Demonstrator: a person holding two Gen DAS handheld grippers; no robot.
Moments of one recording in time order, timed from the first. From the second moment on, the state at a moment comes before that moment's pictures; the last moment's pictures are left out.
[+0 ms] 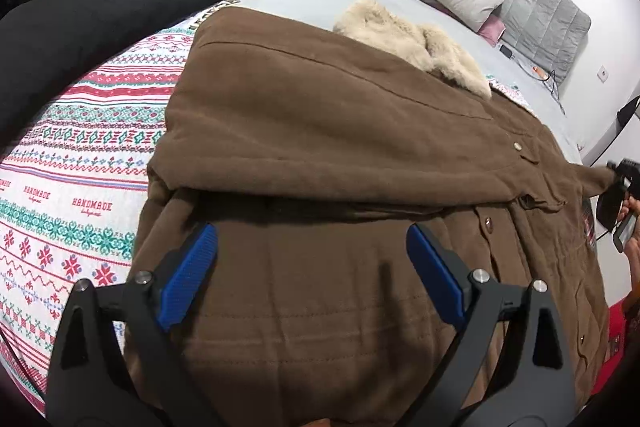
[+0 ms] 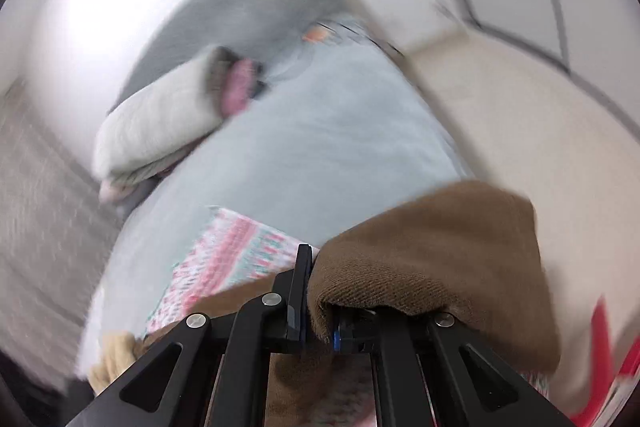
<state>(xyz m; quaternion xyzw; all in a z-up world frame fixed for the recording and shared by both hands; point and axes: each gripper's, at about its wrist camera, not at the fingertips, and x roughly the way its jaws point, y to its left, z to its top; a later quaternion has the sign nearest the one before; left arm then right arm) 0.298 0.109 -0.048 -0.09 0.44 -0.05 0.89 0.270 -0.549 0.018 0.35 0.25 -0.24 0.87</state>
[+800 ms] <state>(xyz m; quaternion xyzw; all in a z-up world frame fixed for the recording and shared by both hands) 0.292 0.118 -0.035 -0.12 0.43 -0.07 0.89 0.319 -0.098 -0.030 -0.19 0.50 0.21 0.82</state>
